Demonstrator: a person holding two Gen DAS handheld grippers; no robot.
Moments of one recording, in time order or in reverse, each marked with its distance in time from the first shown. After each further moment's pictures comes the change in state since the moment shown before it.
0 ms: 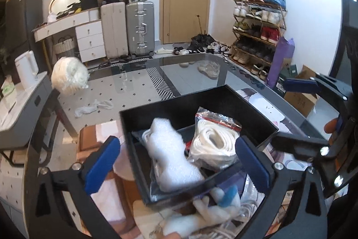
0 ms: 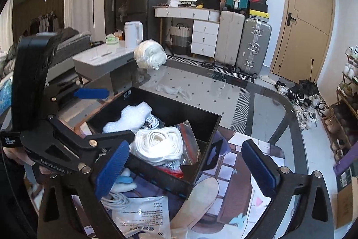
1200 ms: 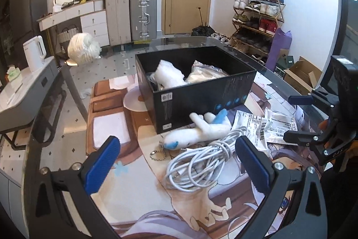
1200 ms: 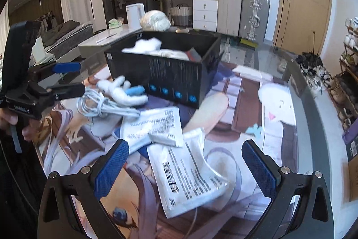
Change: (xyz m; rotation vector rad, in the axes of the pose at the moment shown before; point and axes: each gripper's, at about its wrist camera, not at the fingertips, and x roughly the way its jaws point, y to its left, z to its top) left arm -0.064 -0.004 -0.084 -0.004 0.057 -0.011; right arm -0.036 0.004 -0.112 0.067 0.145 0.053
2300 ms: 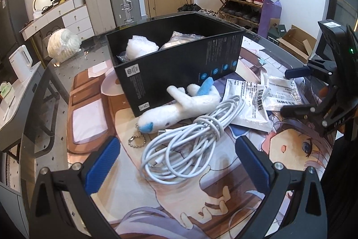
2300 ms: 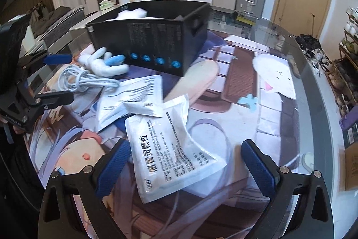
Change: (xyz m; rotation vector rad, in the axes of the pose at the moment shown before) left arm 0.028 -0.028 -0.010 0.139 0.129 -0.014; right arm 0.022 -0.018 -0.012 0.027 0.142 -0.040
